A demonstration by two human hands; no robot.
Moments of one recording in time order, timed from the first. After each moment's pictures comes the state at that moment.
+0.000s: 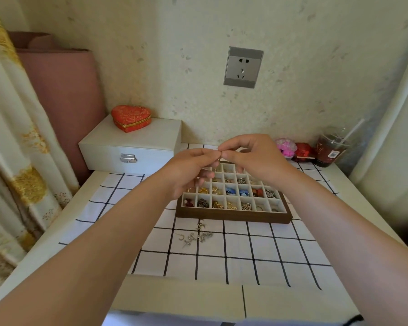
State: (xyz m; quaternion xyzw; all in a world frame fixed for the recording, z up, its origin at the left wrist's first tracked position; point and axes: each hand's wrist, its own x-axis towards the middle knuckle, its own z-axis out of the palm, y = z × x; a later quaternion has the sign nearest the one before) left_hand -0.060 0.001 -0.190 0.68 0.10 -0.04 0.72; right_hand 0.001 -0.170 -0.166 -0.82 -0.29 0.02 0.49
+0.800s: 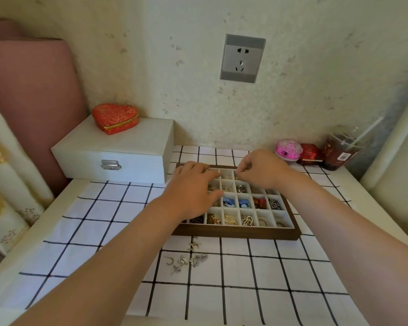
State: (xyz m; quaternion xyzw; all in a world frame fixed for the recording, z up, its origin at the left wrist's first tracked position) left_hand -0.016 -0.005 -0.249 0.99 -0.04 0.07 0.13; right_hand 0.088 -0.182 -0.214 -0.95 -0.22 0.07 0.19
